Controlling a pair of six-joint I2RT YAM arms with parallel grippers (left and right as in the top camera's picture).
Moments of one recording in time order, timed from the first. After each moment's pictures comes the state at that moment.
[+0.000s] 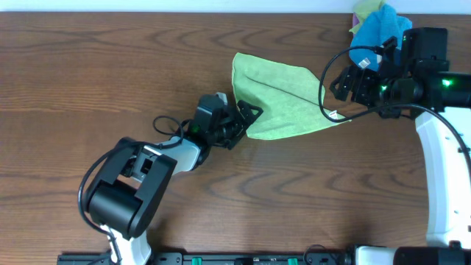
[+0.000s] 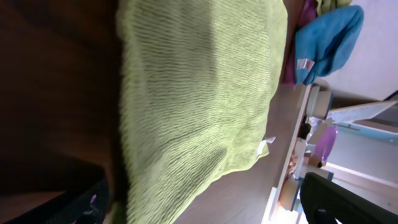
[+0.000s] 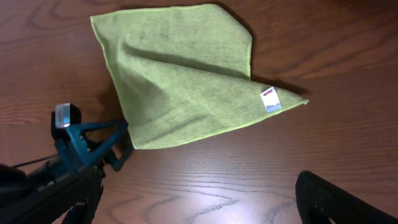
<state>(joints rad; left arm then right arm) -0.49 1.93 0.82 0.48 0.46 -1.30 -0.06 1.51 1.55 -1.14 -0.28 0.27</state>
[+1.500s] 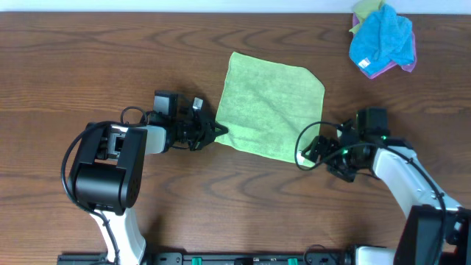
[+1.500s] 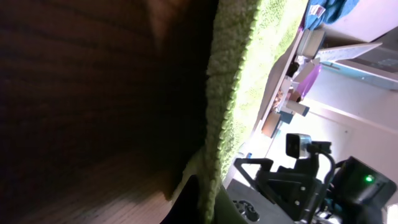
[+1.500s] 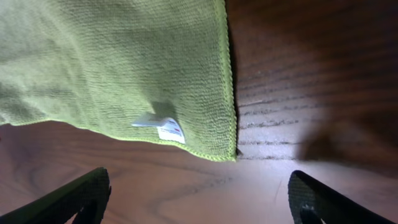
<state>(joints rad) -0.16 2.01 0.84 0.20 1.02 -0.94 -0.06 1.50 0.73 -0.62 -0.45 0.38</state>
